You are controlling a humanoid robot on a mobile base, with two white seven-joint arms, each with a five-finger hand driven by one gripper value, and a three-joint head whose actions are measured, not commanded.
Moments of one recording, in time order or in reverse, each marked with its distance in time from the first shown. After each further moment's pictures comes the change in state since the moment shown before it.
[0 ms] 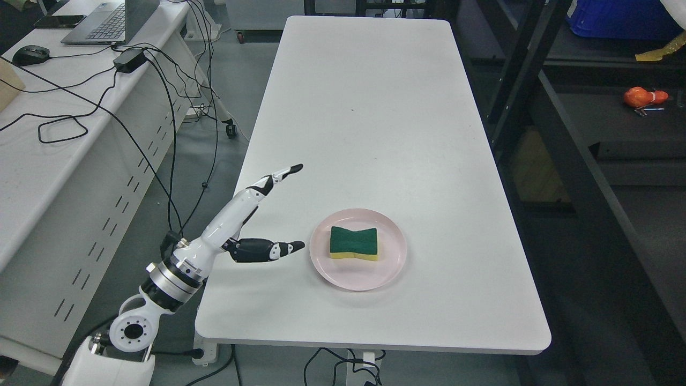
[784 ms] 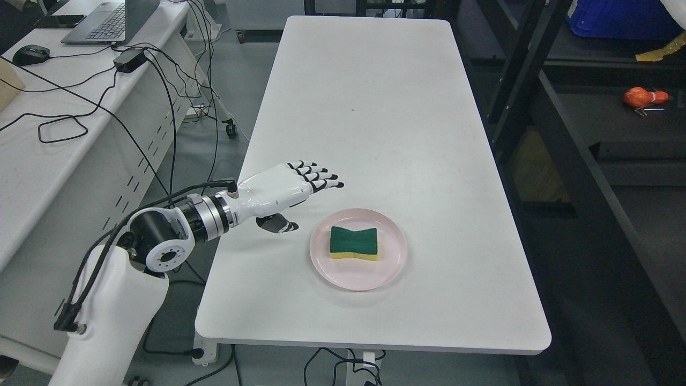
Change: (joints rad) left arm -0.336 0.027 -0.173 0.191 -0.571 -0.082 -0.100; right arm 0.000 0.000 0.000 0.000 0.000 0.000 0.000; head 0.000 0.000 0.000
